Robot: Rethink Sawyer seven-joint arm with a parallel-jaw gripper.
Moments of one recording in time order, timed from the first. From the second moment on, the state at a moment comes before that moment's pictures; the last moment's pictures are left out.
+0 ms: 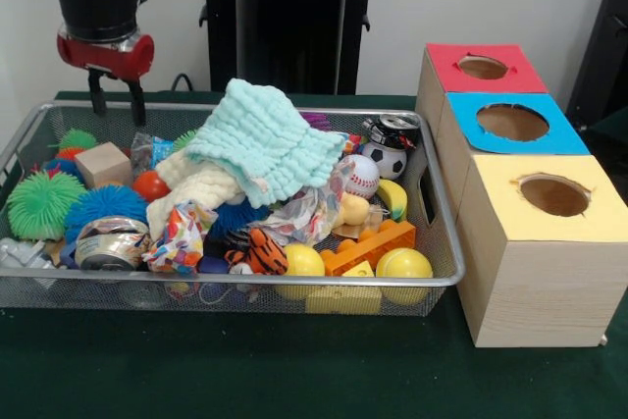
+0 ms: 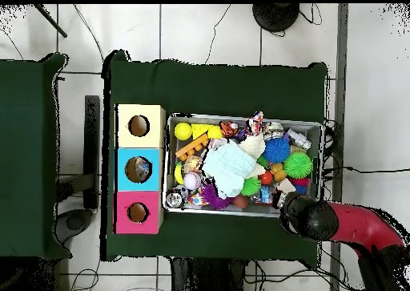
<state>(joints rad) -0.96 -0.66 0.35 1.84 -0.66 0.53 1.96</state>
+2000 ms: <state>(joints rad) -1.06 -0.51 0.44 1.83 -0.83 0.42 1.96</state>
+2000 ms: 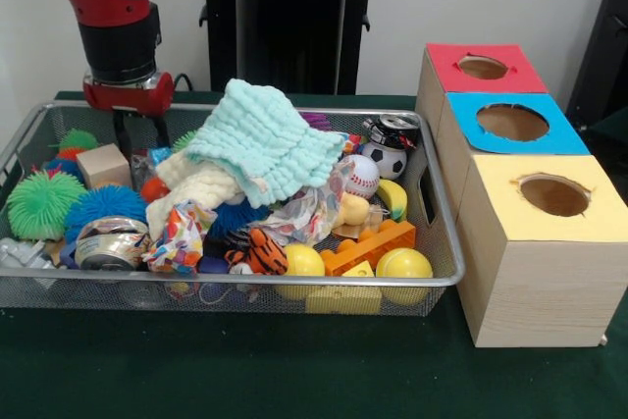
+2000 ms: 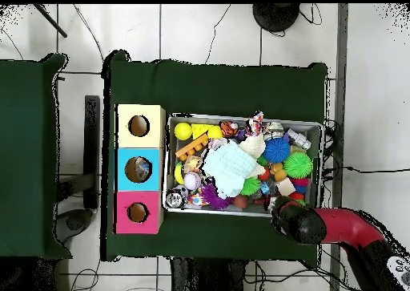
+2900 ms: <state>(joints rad) -1.07 -0.51 0.50 1.83 -0.75 0.60 1.96</state>
